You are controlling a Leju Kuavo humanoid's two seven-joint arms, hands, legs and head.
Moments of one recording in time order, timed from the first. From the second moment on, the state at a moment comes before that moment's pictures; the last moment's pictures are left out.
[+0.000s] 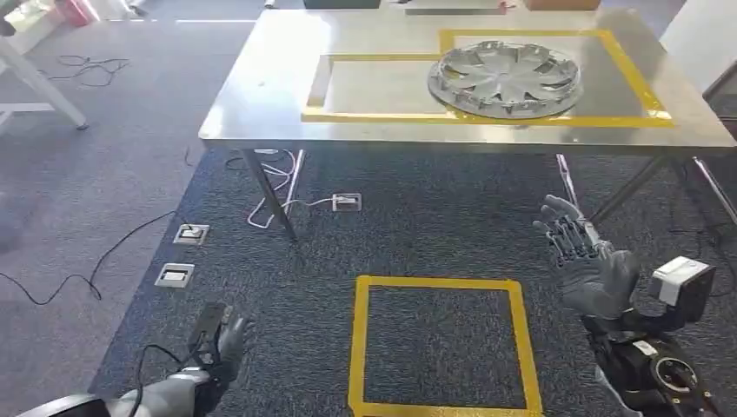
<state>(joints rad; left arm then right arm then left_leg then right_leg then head) -0.31 0.12 -0.70 -0.28 0.90 -0.02 -0.41 -0.27 -0.14 0.60 -1.58 -0.46 0.09 -0.33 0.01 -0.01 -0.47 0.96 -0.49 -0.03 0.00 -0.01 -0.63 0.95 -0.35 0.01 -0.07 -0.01</state>
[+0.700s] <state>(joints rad) -0.30 0.13 -0.69 -0.28 0.89 -0.01 -0.42 -0.27 -0.13 0.60 -1.55 -0.42 0.07 -0.33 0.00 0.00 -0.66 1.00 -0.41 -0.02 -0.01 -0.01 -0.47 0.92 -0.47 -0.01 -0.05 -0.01</state>
